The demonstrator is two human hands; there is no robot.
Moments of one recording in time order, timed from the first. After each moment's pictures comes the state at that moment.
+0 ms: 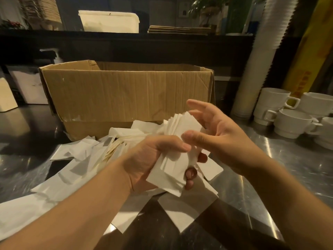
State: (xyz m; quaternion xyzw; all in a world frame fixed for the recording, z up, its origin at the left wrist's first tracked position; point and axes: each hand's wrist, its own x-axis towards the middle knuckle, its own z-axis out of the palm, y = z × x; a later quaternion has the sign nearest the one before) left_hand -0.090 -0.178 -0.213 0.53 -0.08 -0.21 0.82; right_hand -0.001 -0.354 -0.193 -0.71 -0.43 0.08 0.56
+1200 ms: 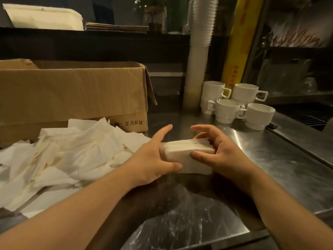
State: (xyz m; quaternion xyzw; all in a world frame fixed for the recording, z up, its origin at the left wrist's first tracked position) left_hand -0.028 -0.295 -0.258 0.88 -0.06 0.02 0.47; right_hand 0.021 -0.520 -0.244 -0.78 -0.31 0.03 0.54
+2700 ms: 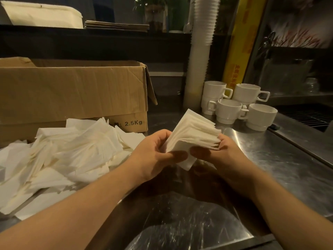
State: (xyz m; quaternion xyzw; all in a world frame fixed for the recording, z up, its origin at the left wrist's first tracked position) left_hand -0.025 -0.298 -0.256 0.79 -0.09 0.06 0.61; right_hand 0.009 -0.511 -0.238 -0.67 -0.26 0.12 0.68
